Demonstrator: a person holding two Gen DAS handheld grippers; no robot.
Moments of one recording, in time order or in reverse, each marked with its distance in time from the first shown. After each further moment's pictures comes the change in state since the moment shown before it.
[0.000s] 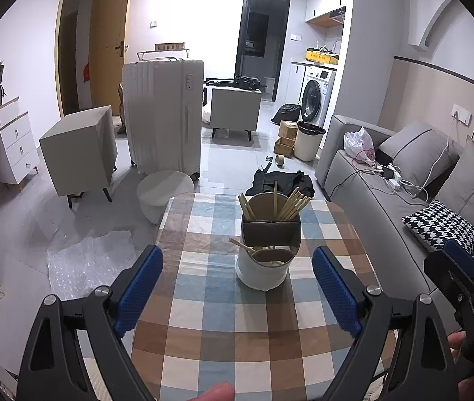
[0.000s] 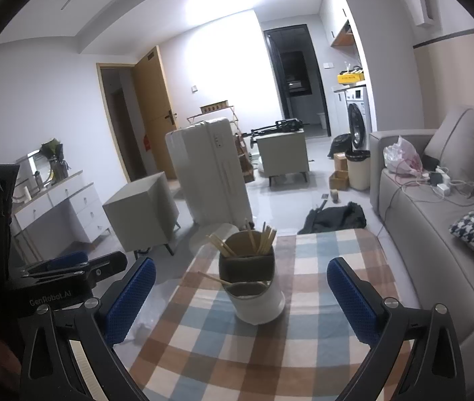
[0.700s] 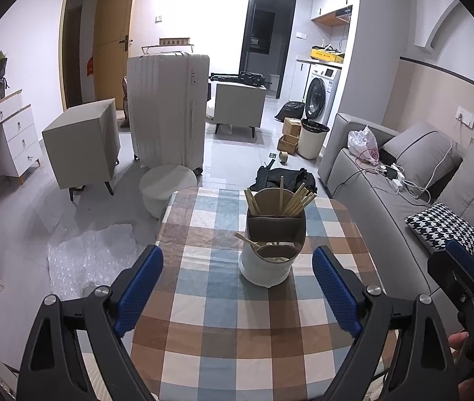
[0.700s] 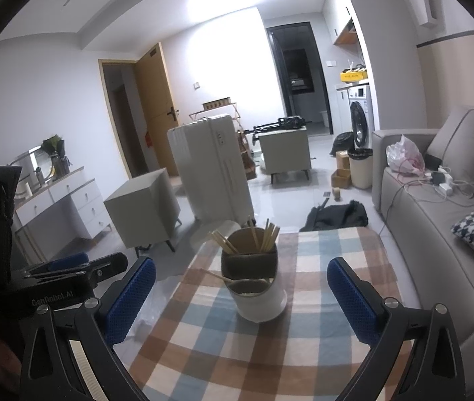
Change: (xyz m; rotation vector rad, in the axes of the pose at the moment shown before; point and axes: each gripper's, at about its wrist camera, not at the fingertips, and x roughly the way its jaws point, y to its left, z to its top) left arm 0.002 0.004 0.000 -0.020 0.018 0.010; right arm 0.002 0.003 -0.003 -0.009 0.010 0.004
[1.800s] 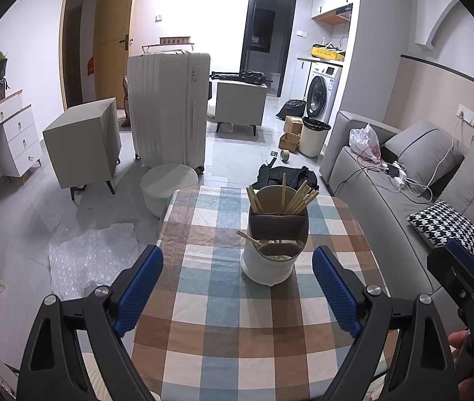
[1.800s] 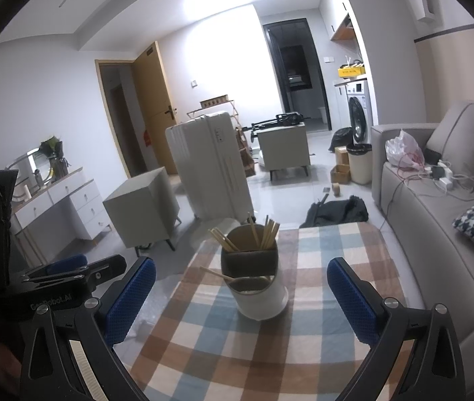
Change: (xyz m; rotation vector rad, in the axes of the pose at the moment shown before) left arm 0.003 0.000 -0.001 -0.004 0.007 0.006; right arm 0.003 -0.001 0.000 0.005 0.005 0.002
